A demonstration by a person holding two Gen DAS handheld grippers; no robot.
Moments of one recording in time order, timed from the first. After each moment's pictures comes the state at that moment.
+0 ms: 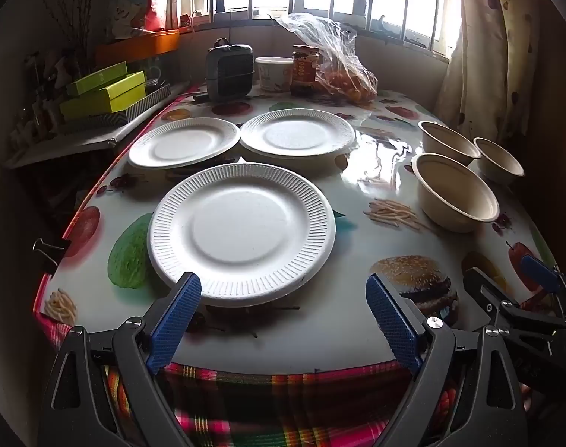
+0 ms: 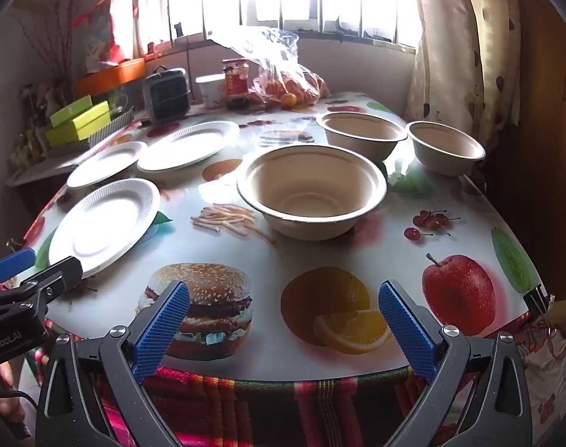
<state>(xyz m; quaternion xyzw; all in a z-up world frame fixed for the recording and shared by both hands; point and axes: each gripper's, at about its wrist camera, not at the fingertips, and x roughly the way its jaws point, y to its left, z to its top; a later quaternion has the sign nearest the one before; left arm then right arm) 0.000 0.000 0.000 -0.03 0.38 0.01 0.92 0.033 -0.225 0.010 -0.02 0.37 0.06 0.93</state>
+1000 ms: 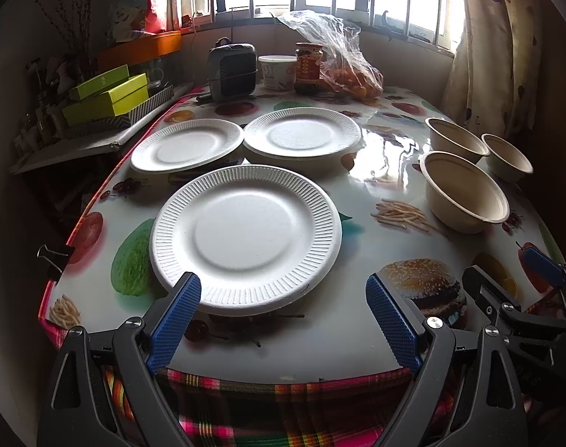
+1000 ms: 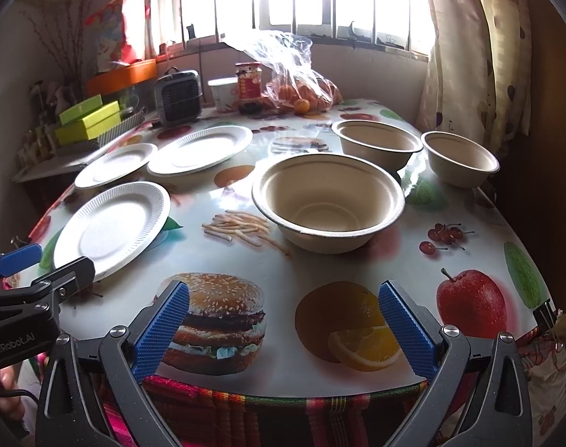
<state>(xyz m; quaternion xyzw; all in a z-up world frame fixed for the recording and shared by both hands) 0.009 -0.003 0.000 -0.02 0.39 0.03 0.92 0.041 -0.218 0.009 -0.03 0.36 0.08 0.93</state>
